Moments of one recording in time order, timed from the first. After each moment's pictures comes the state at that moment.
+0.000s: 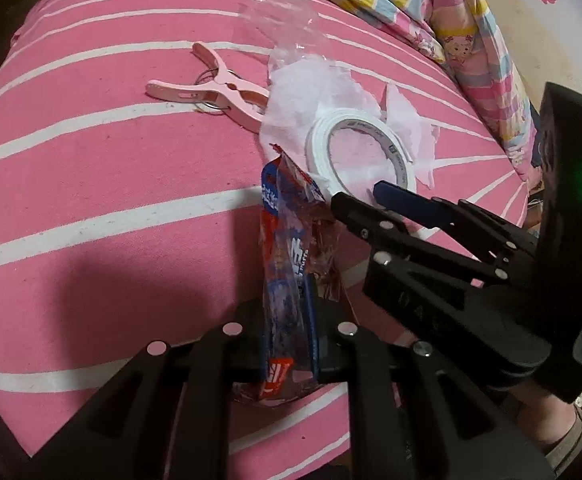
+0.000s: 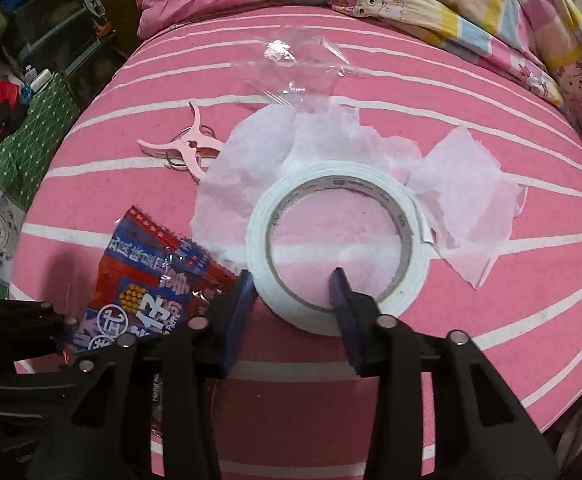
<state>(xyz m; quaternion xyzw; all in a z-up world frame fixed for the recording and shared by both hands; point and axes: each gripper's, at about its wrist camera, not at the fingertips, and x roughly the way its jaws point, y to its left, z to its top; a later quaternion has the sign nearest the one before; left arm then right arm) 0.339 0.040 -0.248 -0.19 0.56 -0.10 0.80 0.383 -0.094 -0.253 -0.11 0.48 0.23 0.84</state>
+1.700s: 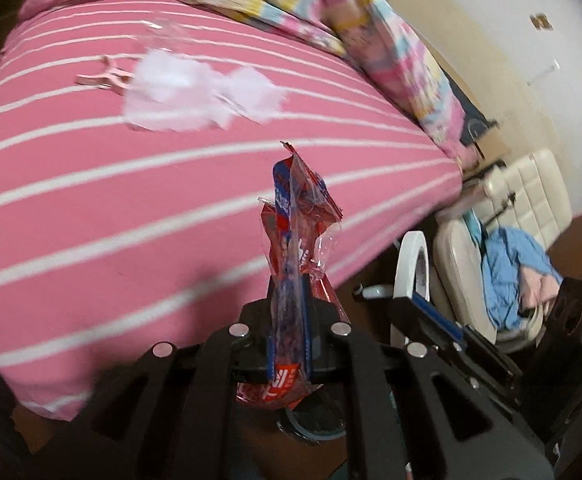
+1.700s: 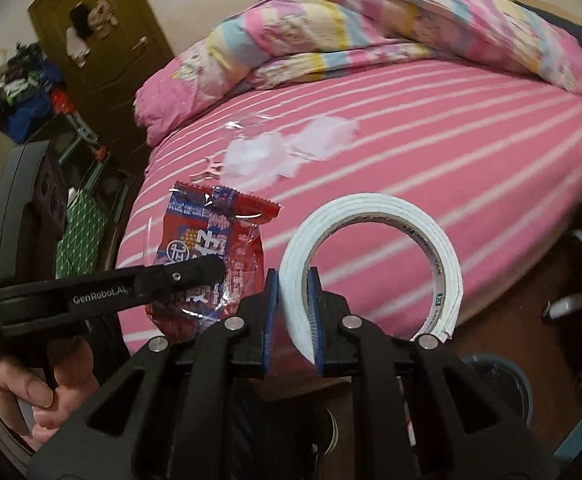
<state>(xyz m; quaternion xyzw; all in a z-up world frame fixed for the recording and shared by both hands) 0.210 -0.080 -0.173 -0.20 0.51 -0.19 0.82 0.146 -0.280 -0.182 0.12 0.39 0.17 0.90</state>
